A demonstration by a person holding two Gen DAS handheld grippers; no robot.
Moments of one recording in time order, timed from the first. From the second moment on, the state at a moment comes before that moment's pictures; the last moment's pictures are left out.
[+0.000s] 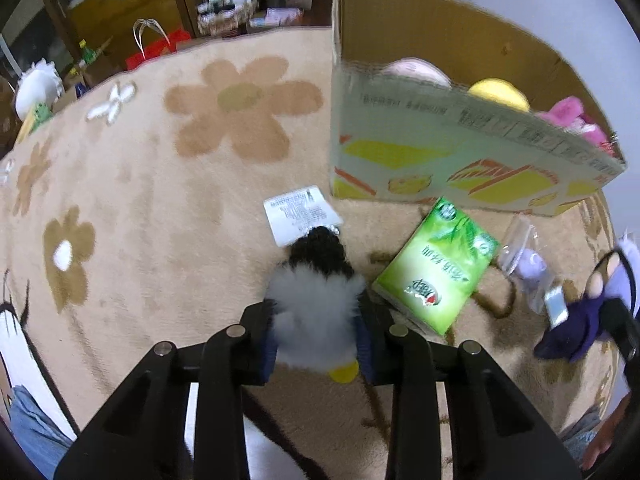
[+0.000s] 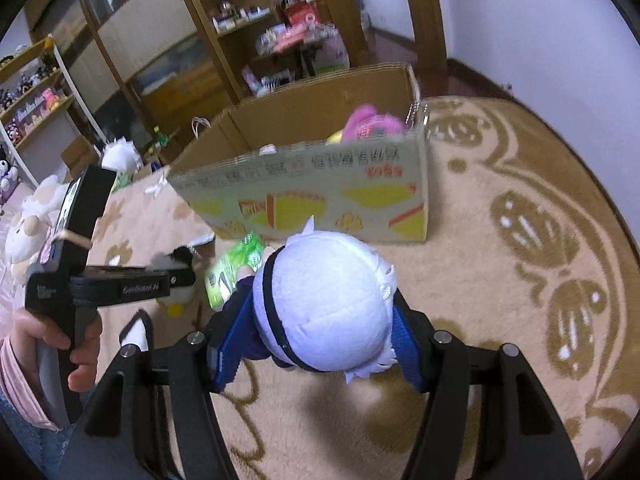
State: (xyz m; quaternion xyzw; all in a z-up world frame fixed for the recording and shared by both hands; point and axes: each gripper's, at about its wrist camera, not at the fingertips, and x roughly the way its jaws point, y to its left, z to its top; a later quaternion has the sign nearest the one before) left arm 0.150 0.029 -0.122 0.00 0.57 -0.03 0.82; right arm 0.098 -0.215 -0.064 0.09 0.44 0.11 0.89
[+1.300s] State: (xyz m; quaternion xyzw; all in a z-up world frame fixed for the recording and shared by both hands) left arm 0.138 -0.034 -0.006 0.07 0.24 -0.07 0.96; right arm 0.151 -0.226 0.015 0.02 0.24 0.03 0.97
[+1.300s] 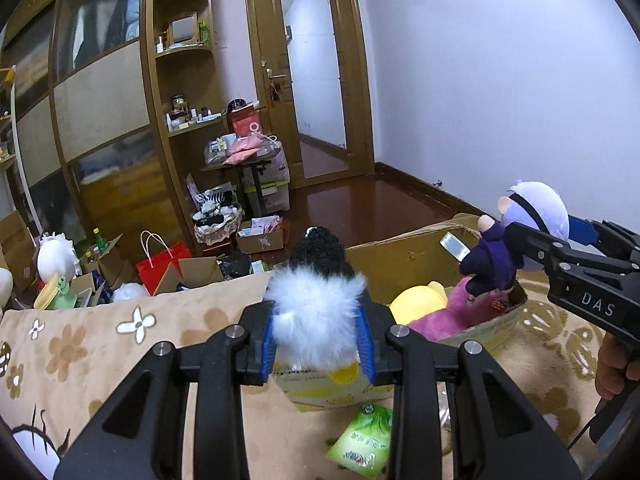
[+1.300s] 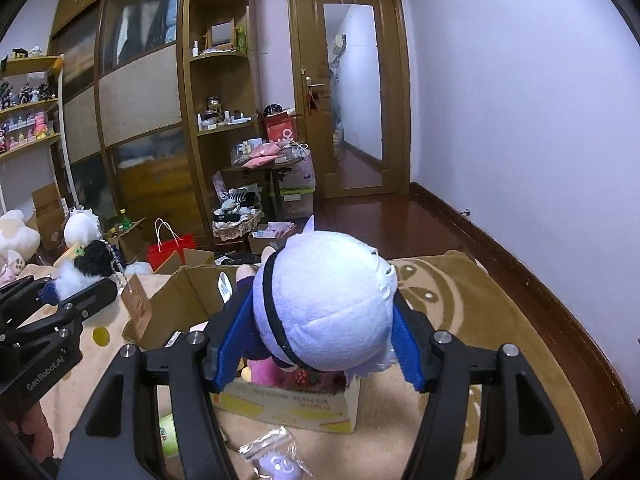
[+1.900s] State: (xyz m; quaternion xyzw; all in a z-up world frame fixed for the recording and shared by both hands) left arm 0.178 -0.043 -0.034 0.07 0.29 -0.07 0.95; right arm 0.181 -0.214 -0.008 -0.01 0.27 0.05 0.96
